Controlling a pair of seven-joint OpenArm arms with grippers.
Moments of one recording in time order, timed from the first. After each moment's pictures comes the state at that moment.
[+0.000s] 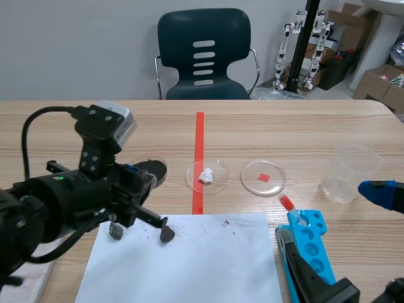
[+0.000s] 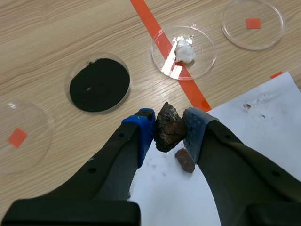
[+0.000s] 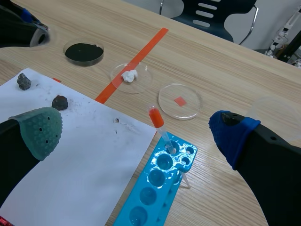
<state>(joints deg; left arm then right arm) 11.7 -33.2 30.3 109.1 -20.7 9.2 21.7 -60.9 26.4 1.7 121.5 2.8 6.0 18.9</state>
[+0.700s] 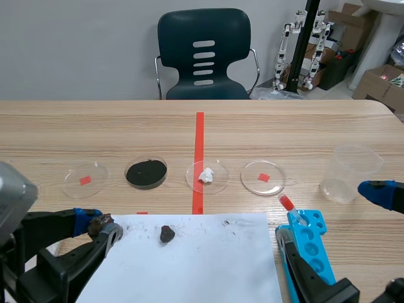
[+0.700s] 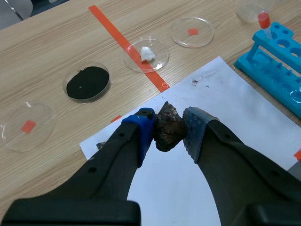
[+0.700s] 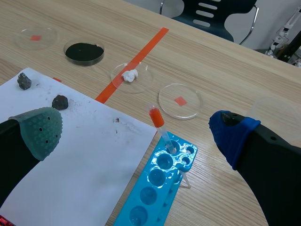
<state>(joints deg) 50.8 -44.0 15.5 124.8 -12.5 5.5 -6.5 -60.9 26.4 1.7 121.5 2.8 6.0 18.9</state>
